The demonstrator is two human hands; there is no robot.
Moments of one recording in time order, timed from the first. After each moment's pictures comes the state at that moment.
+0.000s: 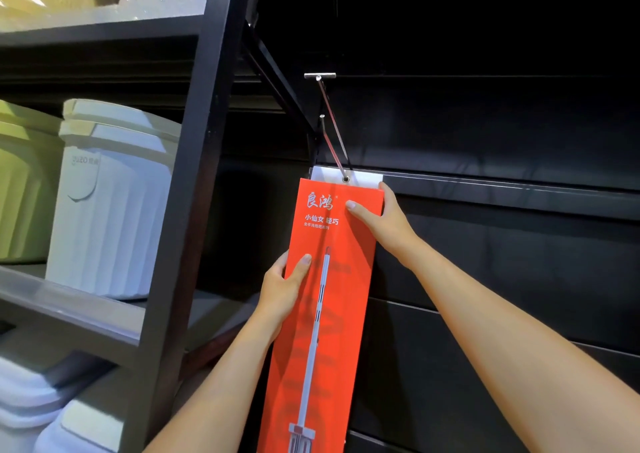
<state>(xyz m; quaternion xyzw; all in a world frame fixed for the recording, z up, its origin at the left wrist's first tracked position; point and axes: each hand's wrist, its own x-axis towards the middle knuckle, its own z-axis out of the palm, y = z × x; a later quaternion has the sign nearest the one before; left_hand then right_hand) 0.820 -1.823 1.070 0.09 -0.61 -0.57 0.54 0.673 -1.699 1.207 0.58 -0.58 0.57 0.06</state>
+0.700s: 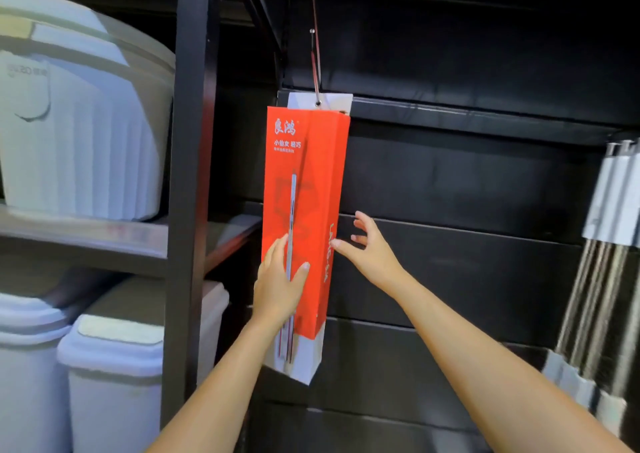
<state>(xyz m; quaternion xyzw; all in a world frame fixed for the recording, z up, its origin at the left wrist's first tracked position) 0.849 -1.772 0.946 0.18 -0.78 -0.37 0.48 0.727 -1.619 1.026 0.45 -0.72 0.52 0.04</state>
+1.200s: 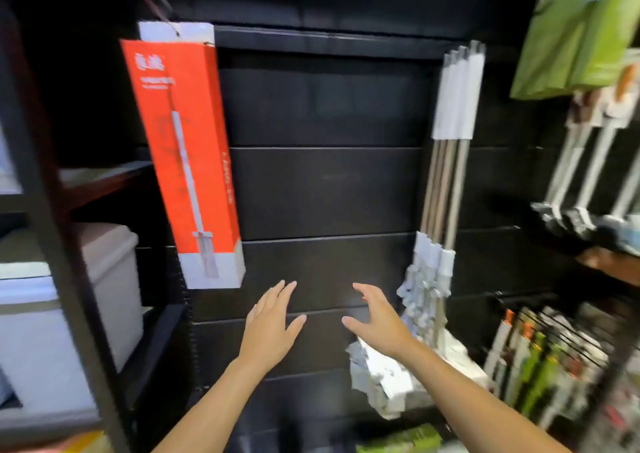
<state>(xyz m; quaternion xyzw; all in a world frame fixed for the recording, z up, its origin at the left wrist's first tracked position) 0.872 -1.542 0.774 0.11 -0.94 -0.21 0.25 0.762 -1.314 0.790 0.32 -0.86 0.39 0.00</state>
